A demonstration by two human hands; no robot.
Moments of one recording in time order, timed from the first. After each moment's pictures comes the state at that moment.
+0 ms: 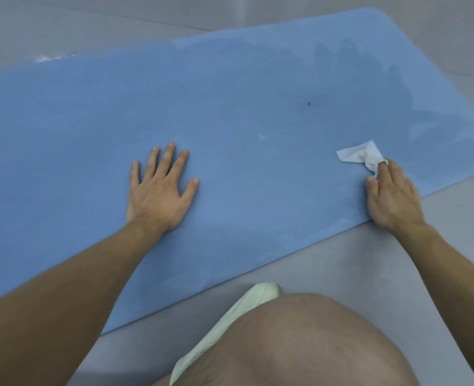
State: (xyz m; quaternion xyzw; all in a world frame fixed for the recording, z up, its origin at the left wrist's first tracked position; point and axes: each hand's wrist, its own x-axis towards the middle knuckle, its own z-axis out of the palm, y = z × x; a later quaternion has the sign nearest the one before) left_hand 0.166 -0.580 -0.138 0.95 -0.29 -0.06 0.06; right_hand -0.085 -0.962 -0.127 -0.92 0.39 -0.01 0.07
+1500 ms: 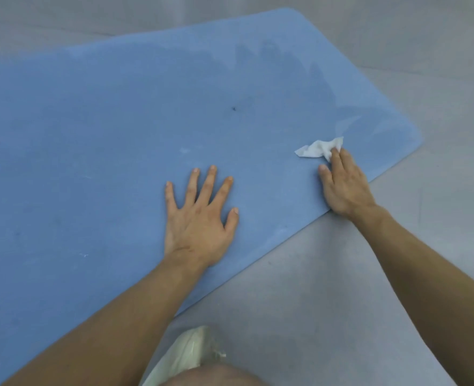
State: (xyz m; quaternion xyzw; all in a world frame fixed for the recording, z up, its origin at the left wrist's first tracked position) left_hand 0.058 -0.746 -0.142 0.90 -0.43 -0.07 0.06; right_hand -0.097 -1.031 -0.135 -0.90 0.43 0.00 0.11
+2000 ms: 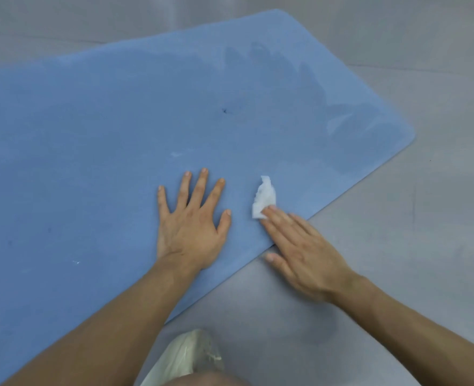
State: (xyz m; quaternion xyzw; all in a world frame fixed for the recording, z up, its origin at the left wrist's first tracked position) left_hand 0.057 -0.746 -0.143 0.90 -0.42 -0.07 0.06; right_hand -0.144 -0.893 -0.125 -0.99 0.10 0.04 0.06
